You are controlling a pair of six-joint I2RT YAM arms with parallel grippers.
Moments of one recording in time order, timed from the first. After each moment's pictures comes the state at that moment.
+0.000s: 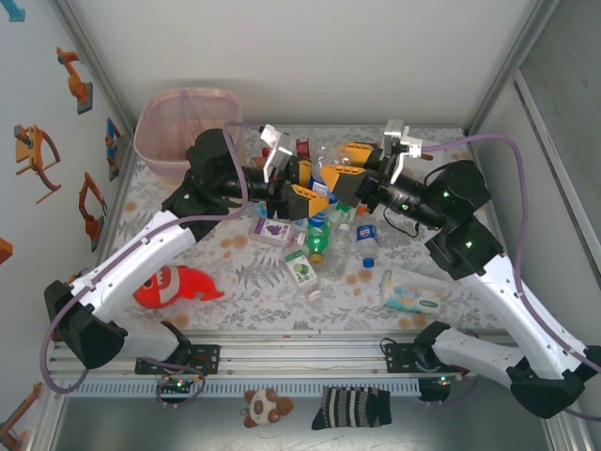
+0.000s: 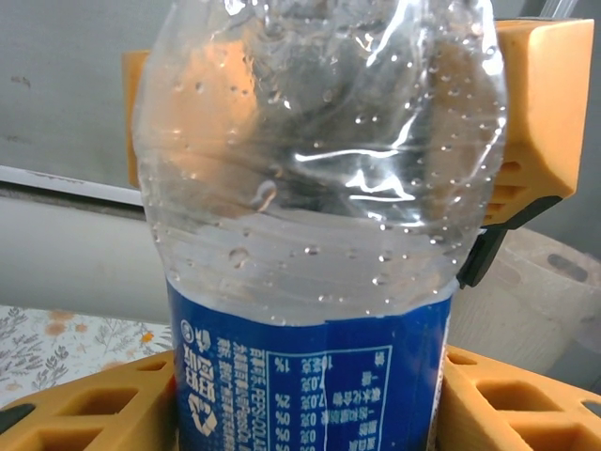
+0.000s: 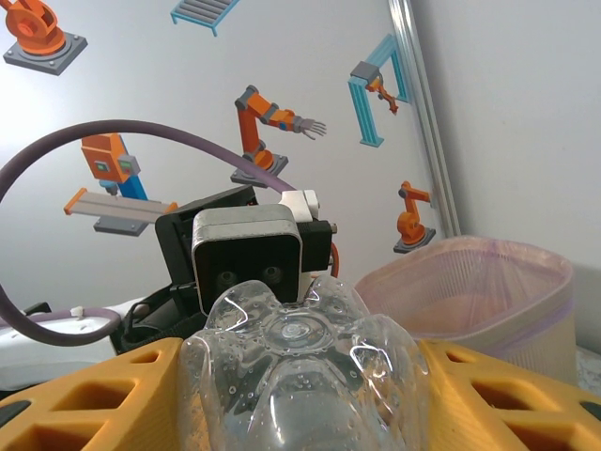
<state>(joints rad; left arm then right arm) -0.76 1.34 1.34 0.04 1.03 -0.28 0.68 0.99 1.23 0.00 -0.51 0.41</state>
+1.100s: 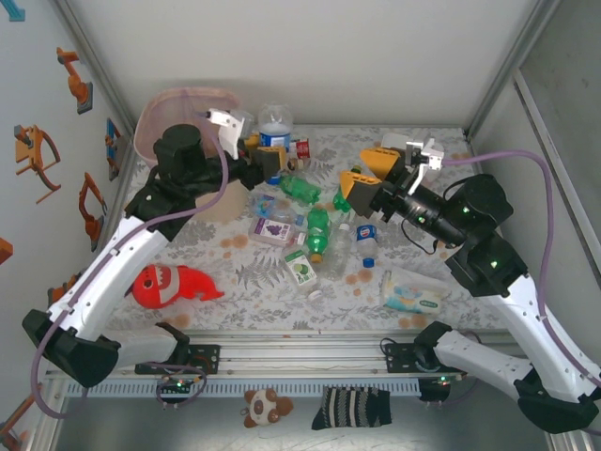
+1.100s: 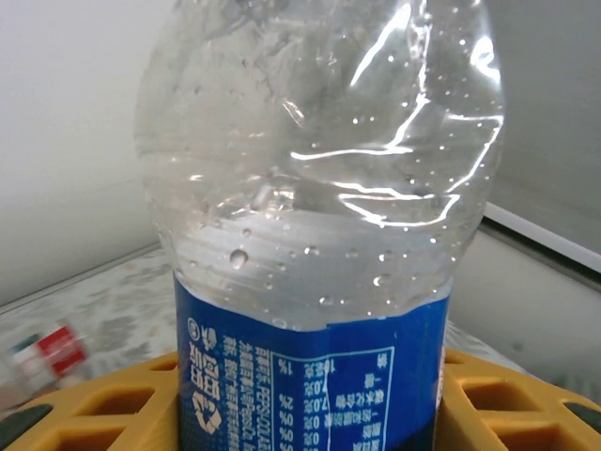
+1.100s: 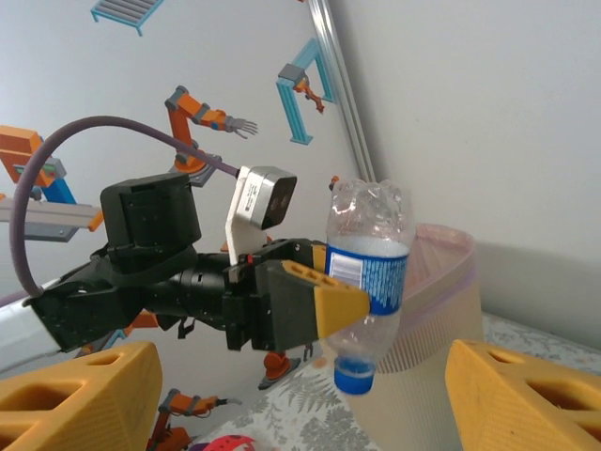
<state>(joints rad) -0.58 1.23 1.36 -0.29 0.35 -0.18 0.68 0.88 1.23 -0.19 -0.33 0.35</state>
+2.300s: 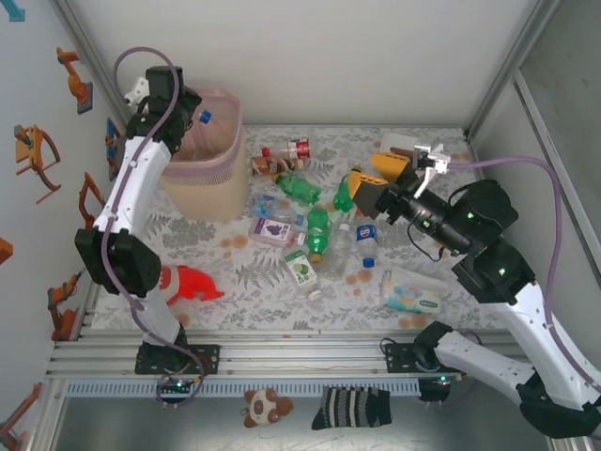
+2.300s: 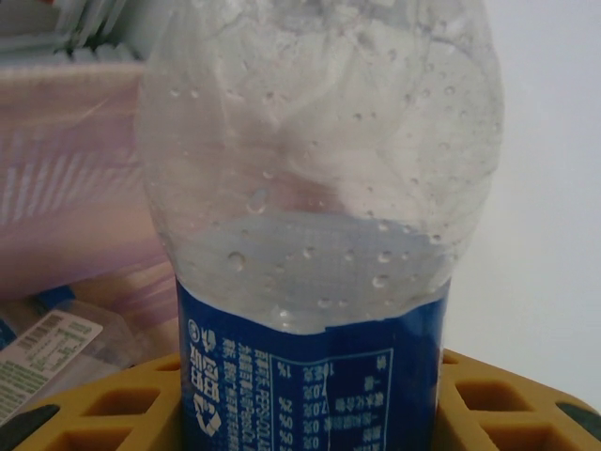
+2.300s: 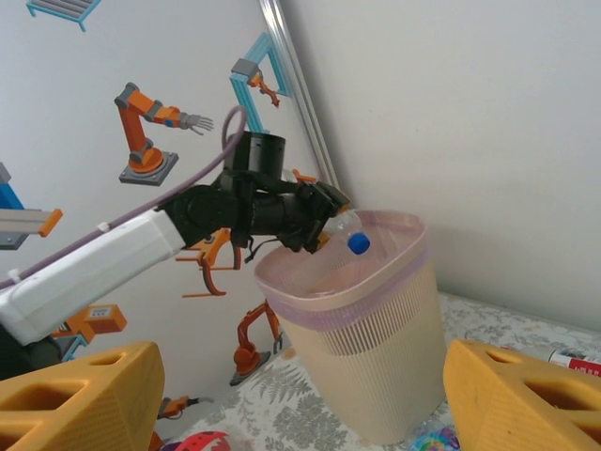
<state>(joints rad) -0.21 1.82 1.93 -0.65 -0.35 -1.10 0.68 0.84 1.22 -0.27 -0.24 0.35</state>
